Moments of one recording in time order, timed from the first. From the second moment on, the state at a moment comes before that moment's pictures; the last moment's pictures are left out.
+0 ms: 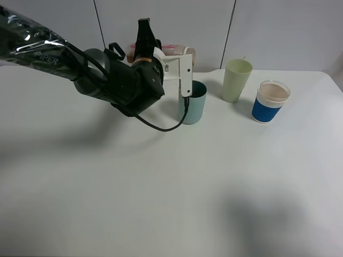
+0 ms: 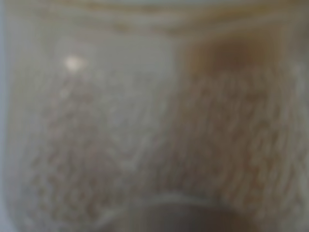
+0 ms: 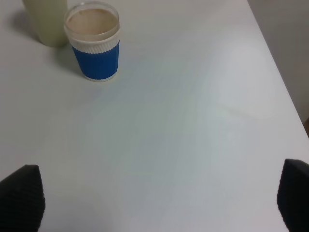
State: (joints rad) left arm -0.78 2.12 -1.24 -1.08 -0.98 2.18; right arm -0.04 0.00 -0.50 -0.07 1.06 -0.03
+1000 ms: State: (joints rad) left arm -0.78 2.12 -1.24 -1.01 -1.01 2.28; right arm -0.04 0.00 -0.50 -0.07 1.06 -0.03
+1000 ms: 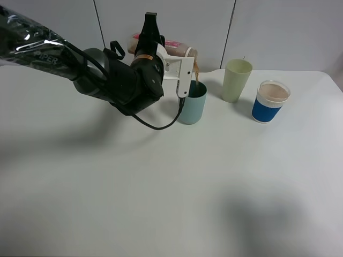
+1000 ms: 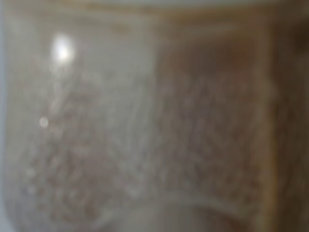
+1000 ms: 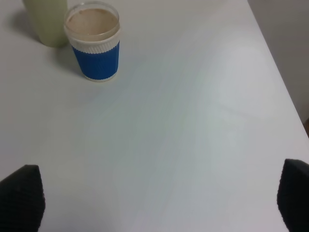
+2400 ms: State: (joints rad) left arm -0.77 2.12 -1.23 -1.01 -1.10 2.35; right arm -0.04 0.00 -0.50 -0.07 1.06 -0.03
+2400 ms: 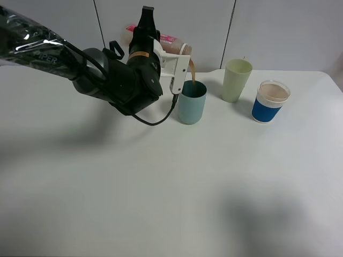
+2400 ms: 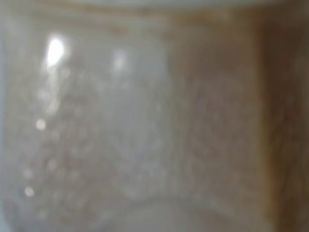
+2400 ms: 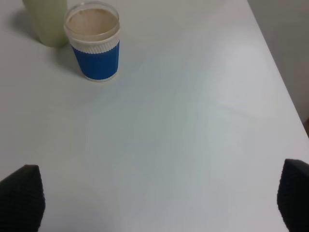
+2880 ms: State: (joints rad) left arm -0.76 2.12 -1.23 -1.00 -1.12 2.37; right arm -0.04 0.00 -0.50 -0.07 1.06 -0.03
